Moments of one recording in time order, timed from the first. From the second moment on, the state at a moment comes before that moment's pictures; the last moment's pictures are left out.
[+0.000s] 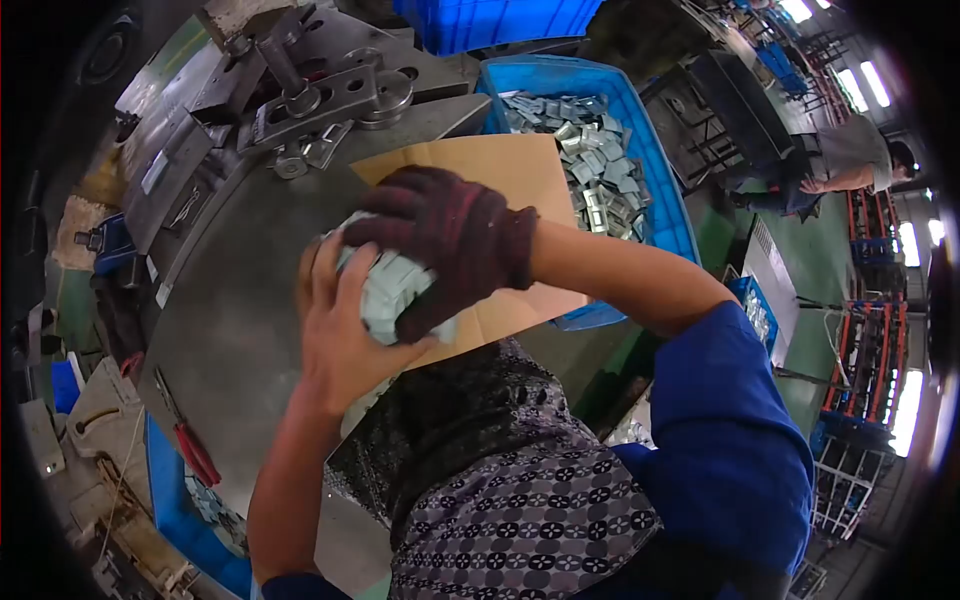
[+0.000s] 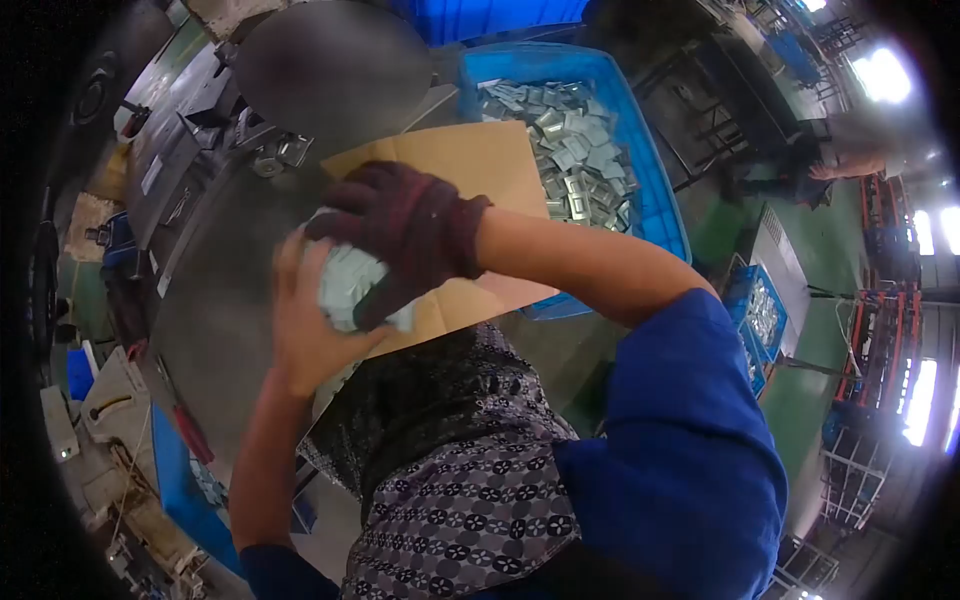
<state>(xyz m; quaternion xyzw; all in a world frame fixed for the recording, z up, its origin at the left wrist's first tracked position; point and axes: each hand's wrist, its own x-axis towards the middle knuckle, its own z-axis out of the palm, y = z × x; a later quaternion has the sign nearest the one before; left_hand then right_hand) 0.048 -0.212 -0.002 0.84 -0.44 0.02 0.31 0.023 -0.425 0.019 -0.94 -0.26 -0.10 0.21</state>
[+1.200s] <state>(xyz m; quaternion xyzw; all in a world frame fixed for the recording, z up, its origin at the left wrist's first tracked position) 0.012 0.018 -0.015 0.95 -0.02 0.27 0.14 0.036 -0.290 0.037 -0.79 -0.57 -0.20 0.11</state>
